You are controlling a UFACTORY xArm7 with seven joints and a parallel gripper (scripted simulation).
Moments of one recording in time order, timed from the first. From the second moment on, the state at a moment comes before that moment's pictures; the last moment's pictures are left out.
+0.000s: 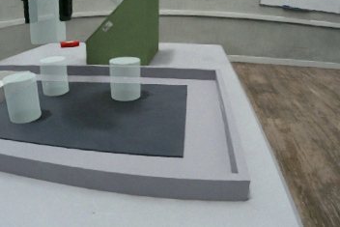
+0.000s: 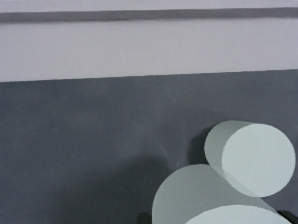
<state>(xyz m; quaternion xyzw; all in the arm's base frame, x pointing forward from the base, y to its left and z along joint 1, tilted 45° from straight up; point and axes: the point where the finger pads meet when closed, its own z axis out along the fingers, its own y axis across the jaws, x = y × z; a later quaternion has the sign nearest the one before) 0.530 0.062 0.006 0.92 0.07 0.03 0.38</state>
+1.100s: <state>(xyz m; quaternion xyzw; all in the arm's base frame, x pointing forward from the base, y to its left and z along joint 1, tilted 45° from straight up) 0.526 -0.009 0.075 0.92 0.07 0.03 0.38</state>
